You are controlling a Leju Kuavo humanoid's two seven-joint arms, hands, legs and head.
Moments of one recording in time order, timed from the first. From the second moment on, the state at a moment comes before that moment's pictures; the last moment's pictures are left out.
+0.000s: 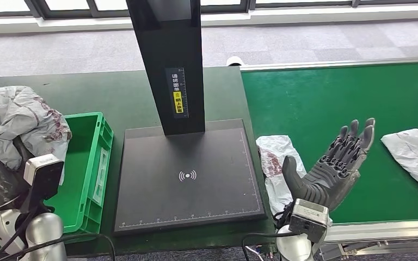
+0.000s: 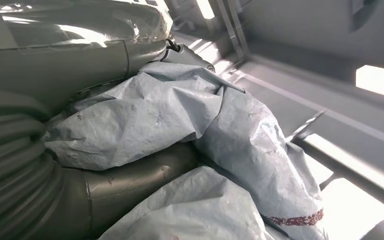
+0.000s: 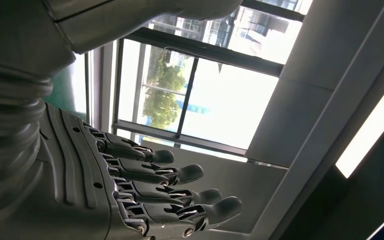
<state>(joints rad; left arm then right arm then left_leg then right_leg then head) -0.16 -0.34 0.34 -1.64 -1.12 0.70 -0.45 0.05 0.33 0.05 -1.73 0.44 -0.70 -0.70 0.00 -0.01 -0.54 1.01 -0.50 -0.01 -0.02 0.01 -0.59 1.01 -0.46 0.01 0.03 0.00</state>
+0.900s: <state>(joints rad) -0.19 -0.35 0.44 -1.49 -1.13 0.70 -0.44 0.07 0.33 0.05 -1.74 0.44 -0.70 -0.70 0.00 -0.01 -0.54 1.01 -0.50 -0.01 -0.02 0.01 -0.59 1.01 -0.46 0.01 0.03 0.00</state>
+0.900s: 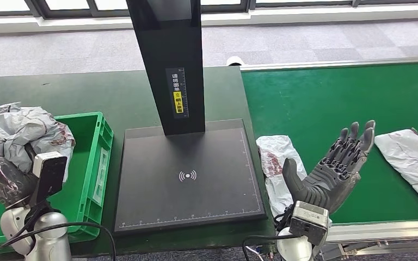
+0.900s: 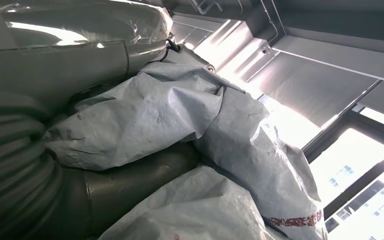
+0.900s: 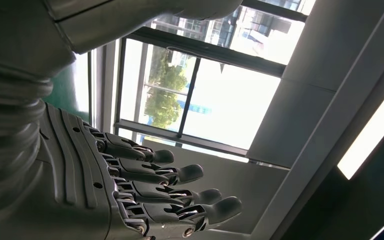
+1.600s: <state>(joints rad) -0.22 -0.35 0.57 -1.41 -1.01 0.70 -0.53 0.07 0.33 0.05 -1.73 0.45 -0.70 -0.70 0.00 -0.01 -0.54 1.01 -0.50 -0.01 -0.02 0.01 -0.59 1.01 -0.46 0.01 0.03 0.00</state>
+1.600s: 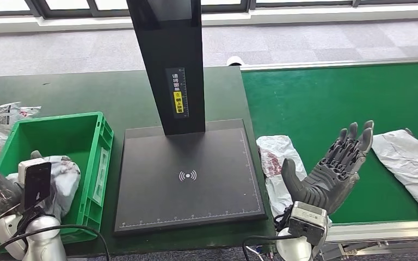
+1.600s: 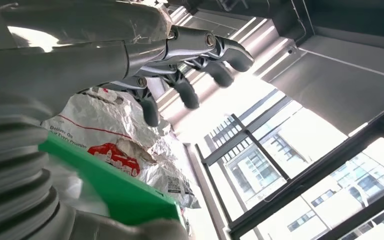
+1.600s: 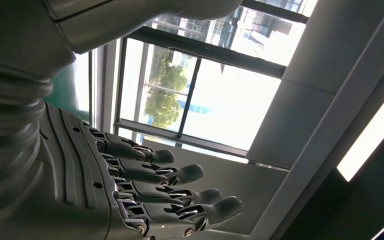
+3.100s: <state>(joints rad) 0.00 -0.34 0.17 -1.74 -0.45 0.70 -0.70 -0.18 0.33 -0.36 -1.09 1.27 -0.70 -0.25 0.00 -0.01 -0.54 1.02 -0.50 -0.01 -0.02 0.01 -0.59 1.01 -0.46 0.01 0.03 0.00</state>
